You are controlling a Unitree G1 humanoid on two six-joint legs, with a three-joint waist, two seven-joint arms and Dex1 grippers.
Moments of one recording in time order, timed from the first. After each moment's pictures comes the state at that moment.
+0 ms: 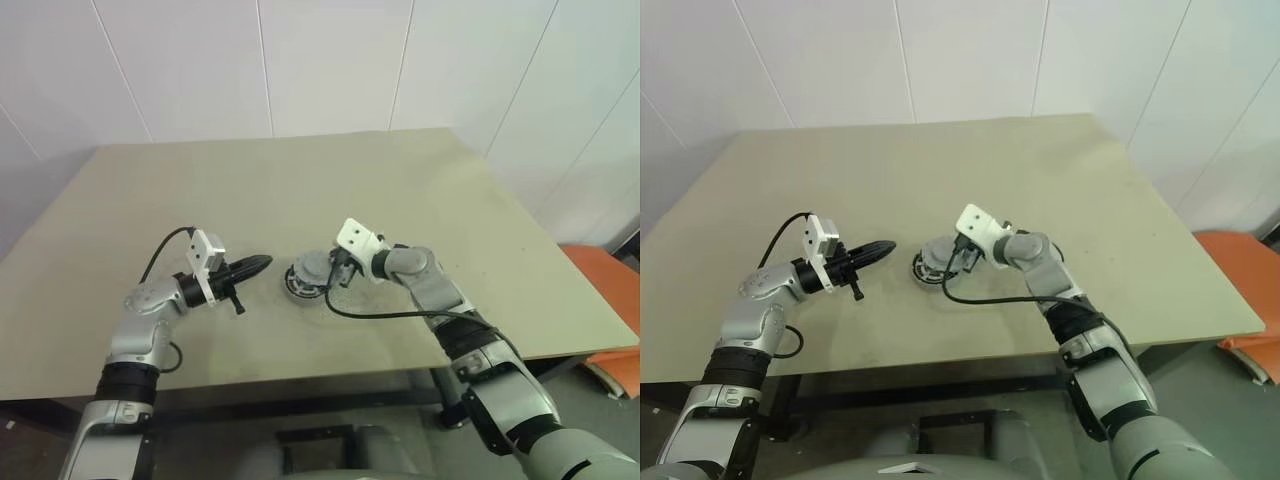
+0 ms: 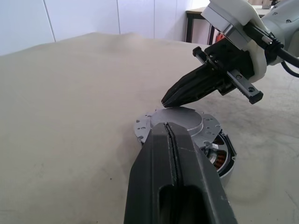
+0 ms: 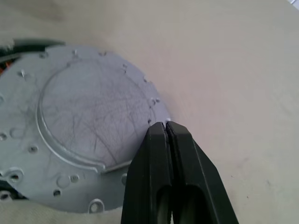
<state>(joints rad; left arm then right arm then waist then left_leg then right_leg) -0.35 0.45 0.06 0.31 -0.38 0.05 -1.07 -0.67 -0.26 0.29 0.43 -0.13 0.31 0.70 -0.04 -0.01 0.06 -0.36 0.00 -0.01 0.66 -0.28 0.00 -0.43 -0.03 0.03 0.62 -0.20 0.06</state>
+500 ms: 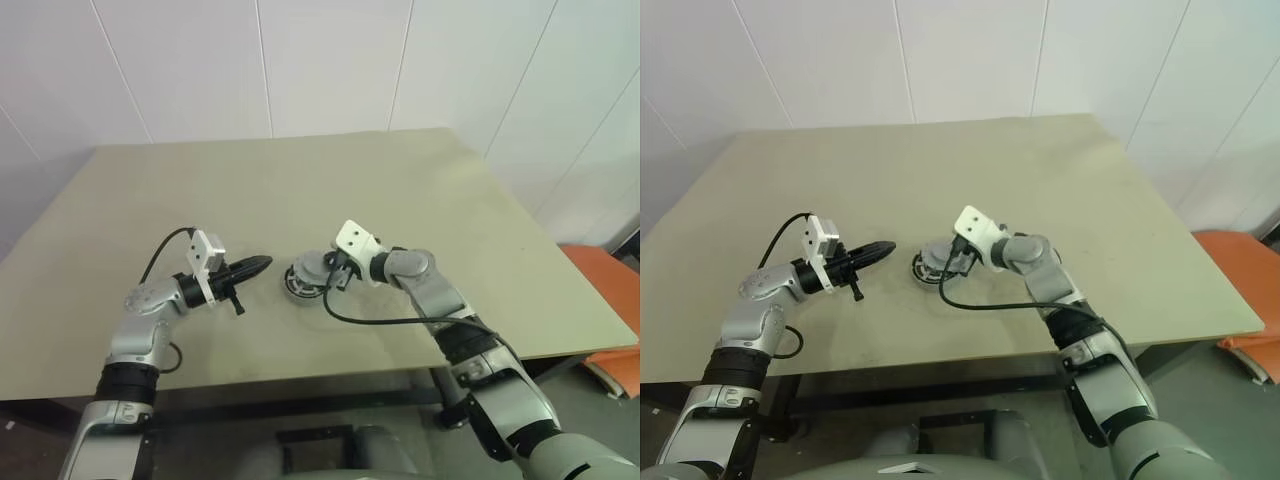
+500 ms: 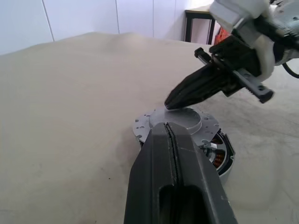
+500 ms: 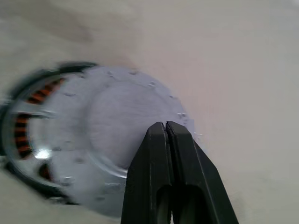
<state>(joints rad) -0.35 0.45 0.06 0.31 -0.38 0.05 -1.07 -0.67 -0.27 0.30 0.42 -0.14 0.29 0.67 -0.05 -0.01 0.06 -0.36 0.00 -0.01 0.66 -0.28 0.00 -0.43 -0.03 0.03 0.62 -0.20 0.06</state>
